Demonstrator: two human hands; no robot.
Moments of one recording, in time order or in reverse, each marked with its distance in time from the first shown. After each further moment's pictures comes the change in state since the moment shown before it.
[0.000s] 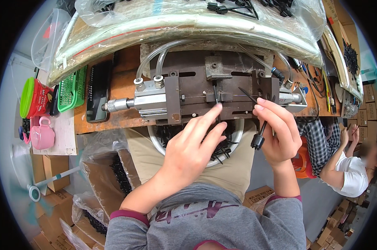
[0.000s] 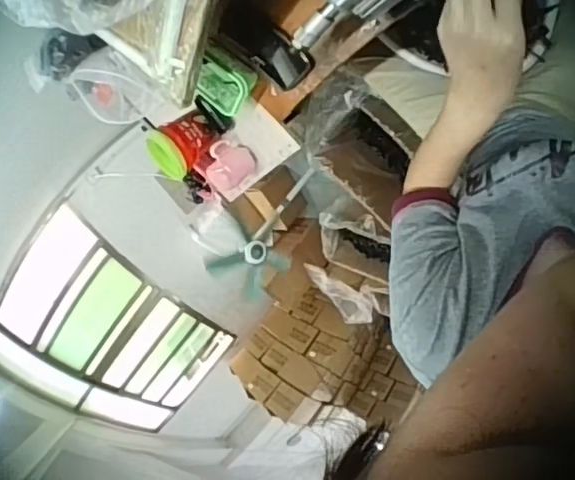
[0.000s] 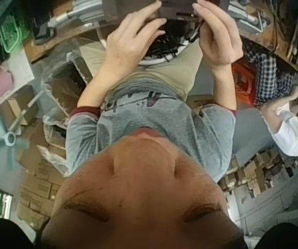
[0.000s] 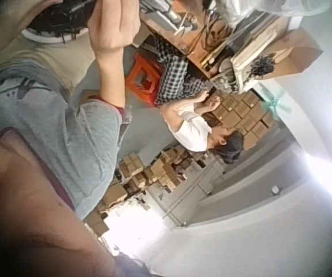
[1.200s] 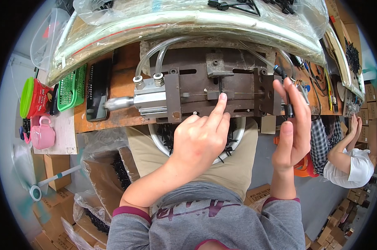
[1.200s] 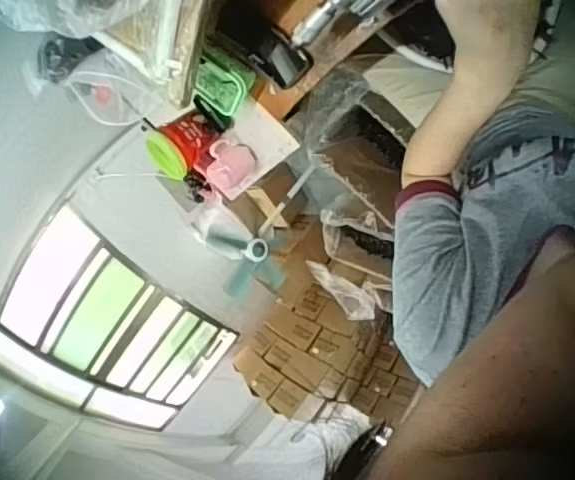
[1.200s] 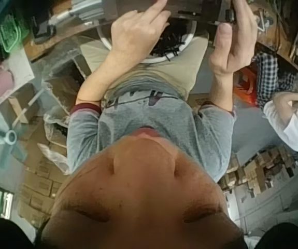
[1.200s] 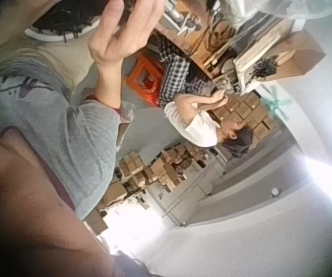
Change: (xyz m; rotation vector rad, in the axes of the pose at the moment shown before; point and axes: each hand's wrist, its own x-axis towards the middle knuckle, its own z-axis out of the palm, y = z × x) left_hand 0.010 -0.003 0.014 0.293 -0.081 0.012; right_hand 0.006 -0.014 -0.013 0.219 0.072 0.273
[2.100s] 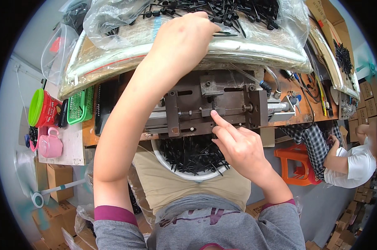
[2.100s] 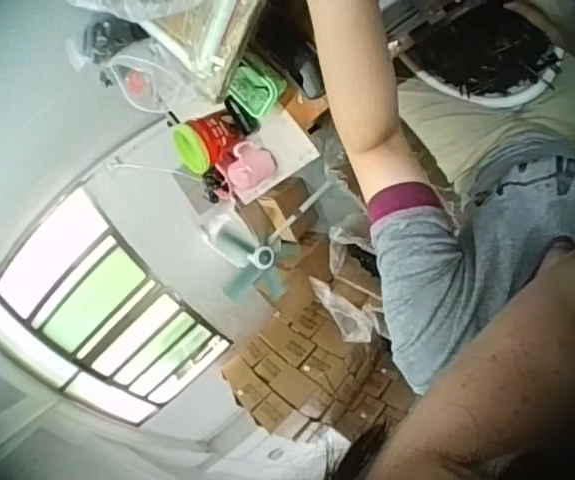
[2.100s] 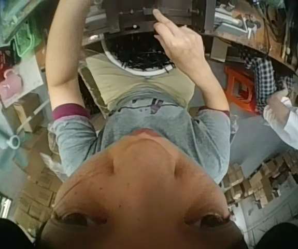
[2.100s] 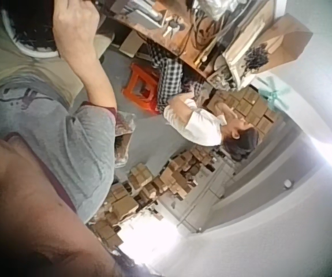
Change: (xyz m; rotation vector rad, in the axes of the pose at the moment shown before) left_hand 0.172 -0.086 -0.038 0.112 0.165 0.226; right_hand -0.011 -0.009 0.033 -0.456 -0.571 -0.066
